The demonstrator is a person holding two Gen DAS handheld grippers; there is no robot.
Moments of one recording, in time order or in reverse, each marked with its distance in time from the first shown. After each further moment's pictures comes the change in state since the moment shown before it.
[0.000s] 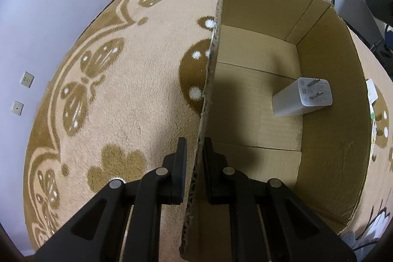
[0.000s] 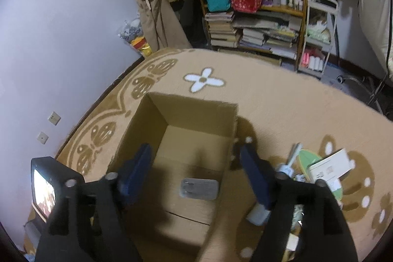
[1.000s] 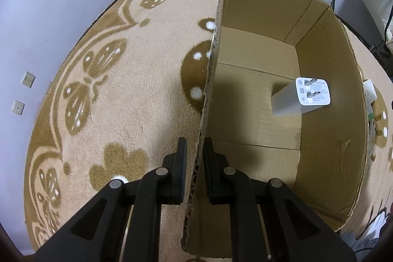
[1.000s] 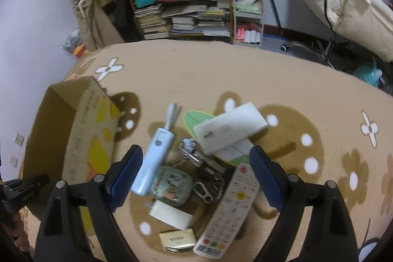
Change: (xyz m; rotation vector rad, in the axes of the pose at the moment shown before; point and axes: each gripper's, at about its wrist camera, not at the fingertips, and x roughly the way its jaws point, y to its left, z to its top) left arm -0.005 0.004 -0.002 -0.004 -0.007 0.000; right arm -0.023 -0.157 -0.058 0.211 0.040 -0.221
